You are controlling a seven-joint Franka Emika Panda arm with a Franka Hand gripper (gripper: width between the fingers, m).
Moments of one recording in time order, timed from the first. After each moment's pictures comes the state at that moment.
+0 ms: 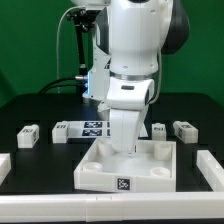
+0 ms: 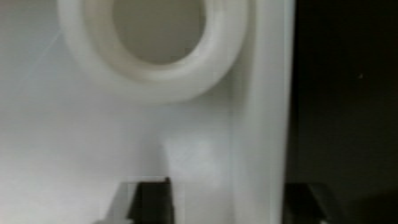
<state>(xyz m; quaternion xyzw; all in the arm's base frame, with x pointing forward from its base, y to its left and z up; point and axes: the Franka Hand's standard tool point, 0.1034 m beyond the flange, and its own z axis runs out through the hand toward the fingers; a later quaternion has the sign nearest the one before) 0.455 0.030 0.009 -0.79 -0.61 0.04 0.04</state>
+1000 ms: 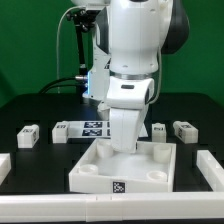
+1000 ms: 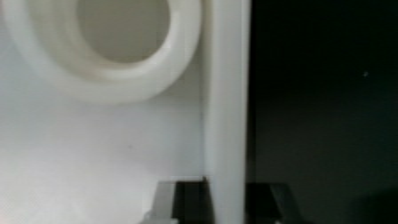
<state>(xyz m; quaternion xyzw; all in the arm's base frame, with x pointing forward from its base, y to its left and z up) 0.458 0.030 0.011 -0.79 -0.62 0.04 0.03</state>
